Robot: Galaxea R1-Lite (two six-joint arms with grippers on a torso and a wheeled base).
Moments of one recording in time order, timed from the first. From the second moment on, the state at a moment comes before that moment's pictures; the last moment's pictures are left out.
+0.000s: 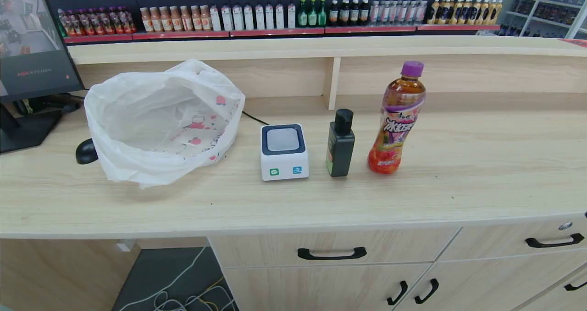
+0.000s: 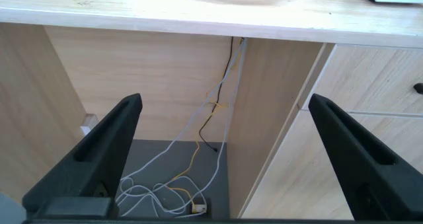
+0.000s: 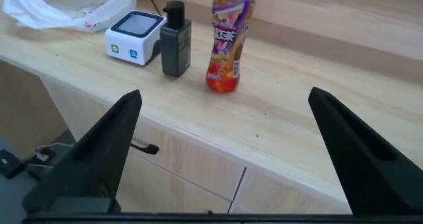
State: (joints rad) left arm 0.00 0.00 0.00 0.00 0.00 0.00; right arm 0.20 0.71 -0.48 -0.30 0.25 -0.16
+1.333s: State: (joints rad) left arm 0.00 0.00 0.00 0.00 0.00 0.00; right arm 0.74 1.53 -0.63 -1.00 -0.16 -0.10
